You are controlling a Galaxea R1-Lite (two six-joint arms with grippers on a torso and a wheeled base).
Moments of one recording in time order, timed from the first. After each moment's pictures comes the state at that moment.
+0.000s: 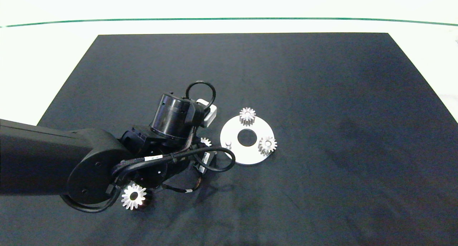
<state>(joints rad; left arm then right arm) -0.70 1.76 -1.05 -0.13 0.39 0.11 0.61 0.81 -1.00 0.42 -0.18 -0.02</state>
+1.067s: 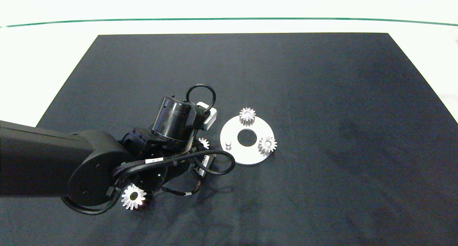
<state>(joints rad) -0.70 1.76 -1.04 -0.12 0.39 0.10 0.61 0.81 -1.00 0.42 -0.18 -0.02</state>
